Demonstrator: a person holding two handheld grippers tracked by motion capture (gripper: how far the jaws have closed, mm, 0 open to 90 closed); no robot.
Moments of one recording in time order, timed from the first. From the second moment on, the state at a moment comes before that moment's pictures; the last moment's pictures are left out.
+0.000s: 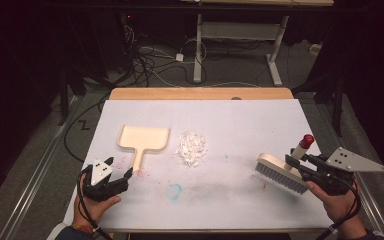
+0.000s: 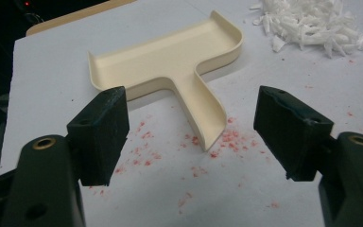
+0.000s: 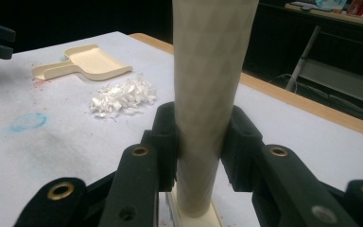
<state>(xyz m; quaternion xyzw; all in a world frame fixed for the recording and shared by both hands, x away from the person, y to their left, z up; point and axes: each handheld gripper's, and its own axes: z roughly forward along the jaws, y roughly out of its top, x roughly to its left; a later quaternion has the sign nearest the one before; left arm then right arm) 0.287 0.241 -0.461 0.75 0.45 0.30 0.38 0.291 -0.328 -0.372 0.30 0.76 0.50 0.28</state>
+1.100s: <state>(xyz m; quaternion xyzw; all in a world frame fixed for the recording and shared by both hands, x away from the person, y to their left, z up) 0.384 0.201 -0.478 0.76 0.57 0.17 0.26 0.297 -0.326 -0.377 0.32 0.77 0.49 0.27</state>
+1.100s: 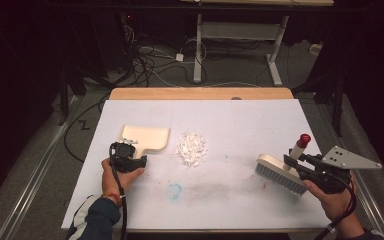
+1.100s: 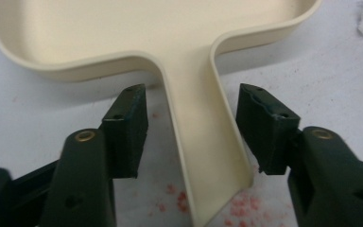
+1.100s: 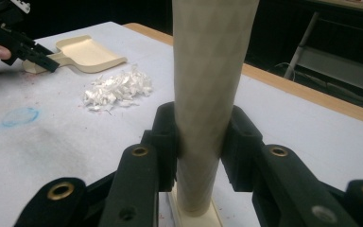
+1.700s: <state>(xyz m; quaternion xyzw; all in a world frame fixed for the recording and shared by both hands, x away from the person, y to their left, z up) 0.391 0.208 -0.470 0.77 0.56 0.17 0.27 0.298 -0.323 -0.379 0.32 0.77 0.48 0.27</state>
